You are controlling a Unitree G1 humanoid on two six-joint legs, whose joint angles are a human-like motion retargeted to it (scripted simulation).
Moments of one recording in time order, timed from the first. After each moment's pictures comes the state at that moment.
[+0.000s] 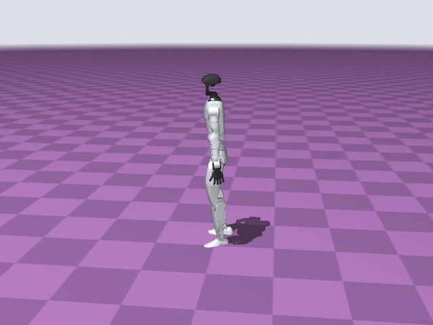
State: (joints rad) left arm -0.03 0.16 0.28 1.58 0.13 0.07 -0.23; right arm 0.01 -0.15 0.13 1.43 -0.63 0.00 0.31; waist 0.11 -0.03 -0.05; left_leg -0.07 0.01 0.55 0.01 -0.11 0.03; right_leg -0.24 -0.05 -0.04 0.33 -0.16 0.04
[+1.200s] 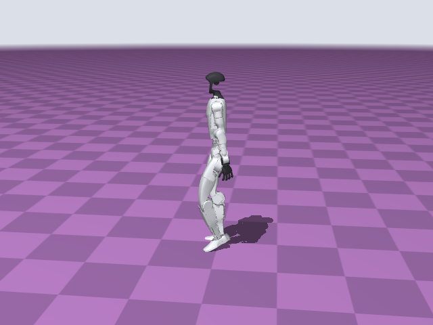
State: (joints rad) left arm 0.12 0.09 0.35 1.58 0.12 0.05 -0.23; right arm 0.01 -0.18 0.14 1.51 -0.65 0.05 0.31; waist -0.08 -0.03 -0.04; left_leg -0.38 0.06 0.33 0.66 0.00 0.09; right_leg -0.05 -0.06 -0.22 0.08 -0.10 -0.11
